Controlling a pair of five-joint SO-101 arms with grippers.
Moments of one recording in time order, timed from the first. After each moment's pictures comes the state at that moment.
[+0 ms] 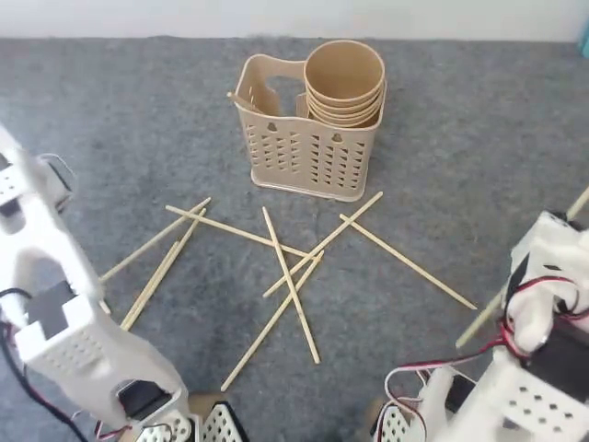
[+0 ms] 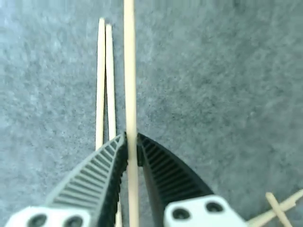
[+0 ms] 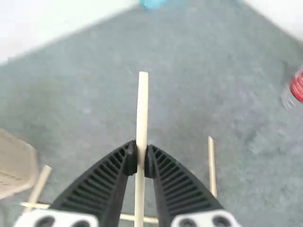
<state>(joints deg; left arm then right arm) -42.1 16.0 -4.4 70.6 7.0 26.5 -59.1 22.2 79.4 -5.2</state>
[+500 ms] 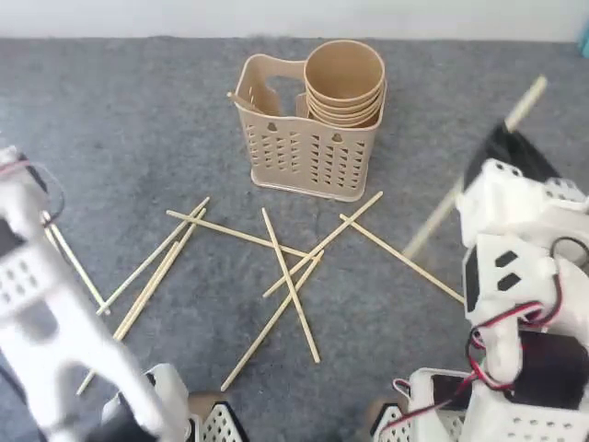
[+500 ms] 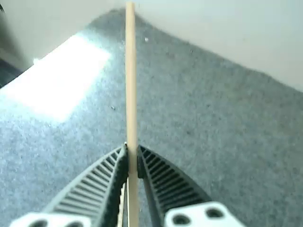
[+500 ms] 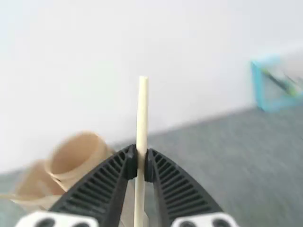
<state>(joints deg) -42.1 -36.1 27.2 52.4 5.0 1.6 -59.1 15.9 61.3 -15.7</state>
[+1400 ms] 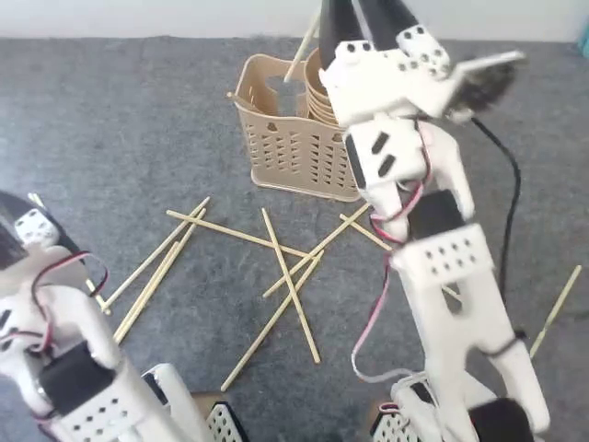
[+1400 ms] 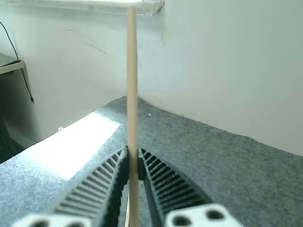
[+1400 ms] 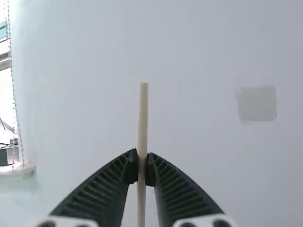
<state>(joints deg) -42.1 -77.1 53.2 47.0 4.8 -22.3 -27.2 17.4 -5.5 -12.0</state>
